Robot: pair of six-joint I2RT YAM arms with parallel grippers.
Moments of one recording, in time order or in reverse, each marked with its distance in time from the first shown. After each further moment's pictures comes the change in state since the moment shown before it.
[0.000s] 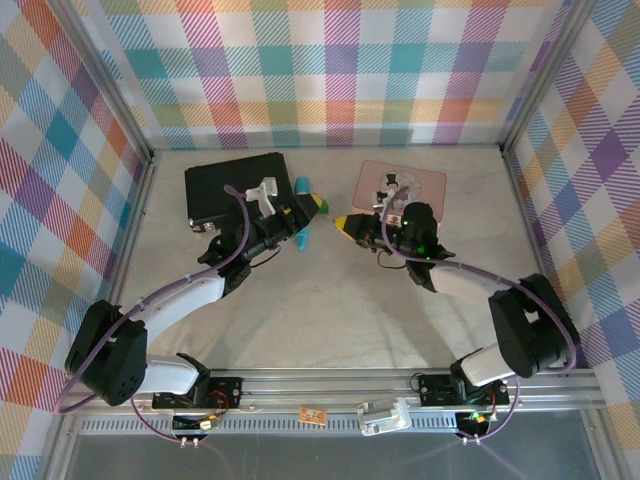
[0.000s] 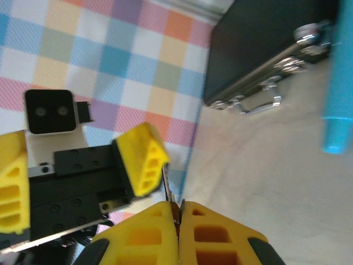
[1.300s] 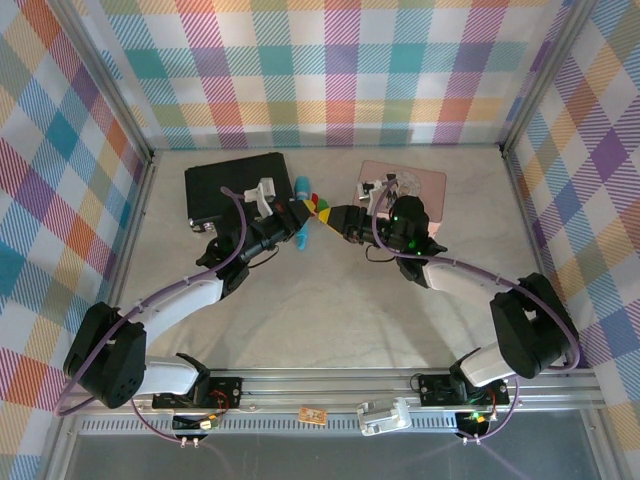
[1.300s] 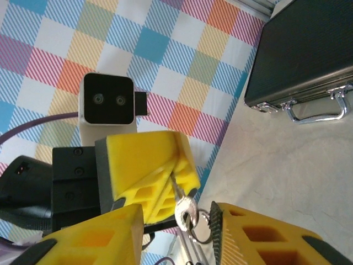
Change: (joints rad) left arm 0.006 -0.046 -0.057 0.071 0.028 -0.064; right arm 0.122 0.056 0.108 0.108 0.002 0.018
